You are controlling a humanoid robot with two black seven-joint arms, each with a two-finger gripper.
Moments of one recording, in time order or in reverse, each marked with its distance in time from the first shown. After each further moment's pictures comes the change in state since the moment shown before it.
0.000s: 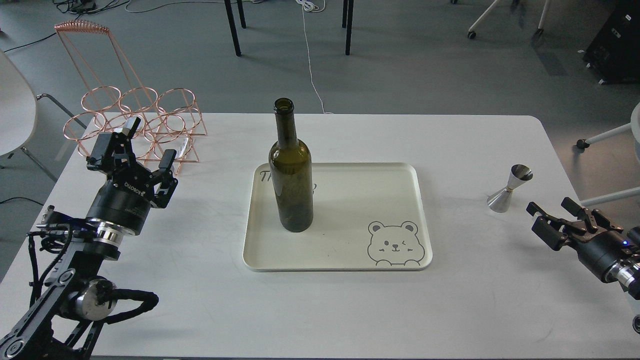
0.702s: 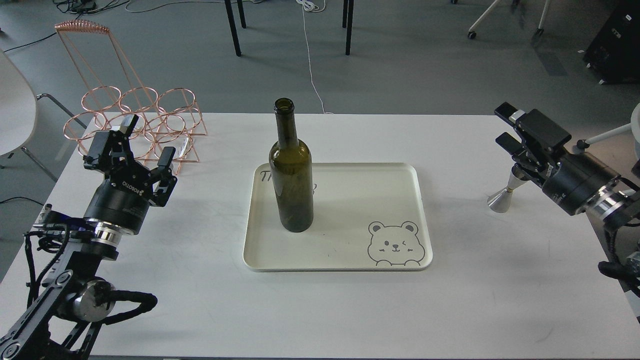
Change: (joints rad) left arm 0.012 0.019 -0.001 -0.032 0.003 0.002 -0.023; right arm 0.397 -0.182 -0.098 0.669 1.099 0.417 0.000
